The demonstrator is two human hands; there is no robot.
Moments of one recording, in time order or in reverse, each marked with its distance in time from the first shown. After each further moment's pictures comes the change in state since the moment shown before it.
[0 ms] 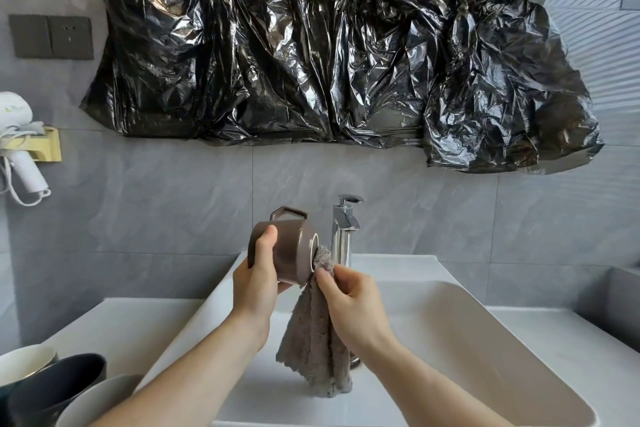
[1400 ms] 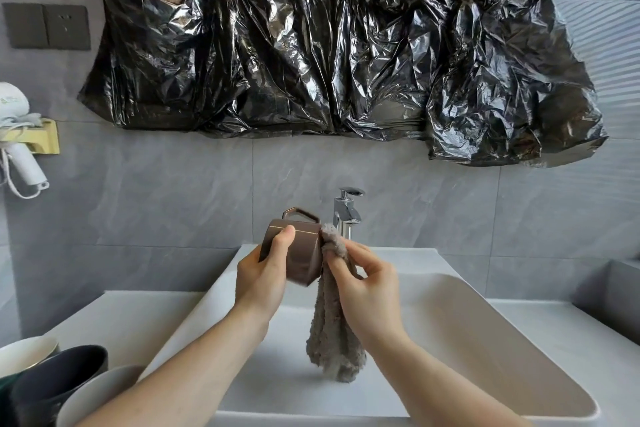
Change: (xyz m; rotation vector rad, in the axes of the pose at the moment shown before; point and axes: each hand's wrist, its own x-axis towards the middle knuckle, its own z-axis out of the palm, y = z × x) left_hand -0.004 -0.004 -0.004 0.276 -0.030 0.065; right_hand -0.001 -0.008 -0.006 0.190 0.181 -0.105
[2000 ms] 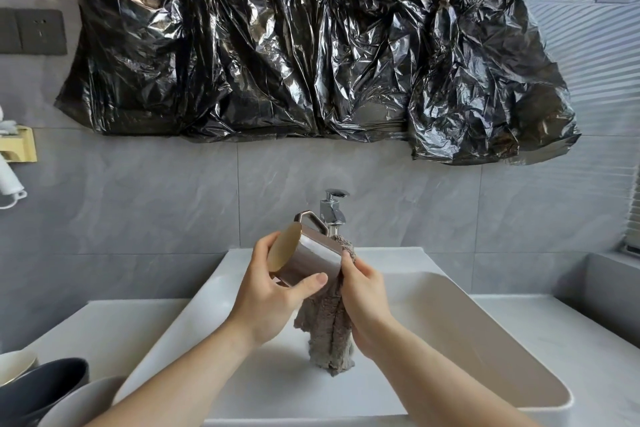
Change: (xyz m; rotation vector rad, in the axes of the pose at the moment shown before) left_hand -0.010 -0.013 0.004 0.095 -0.312 0.296; right_hand 0.009 0.004 -0.011 0.212 0.043 0.480
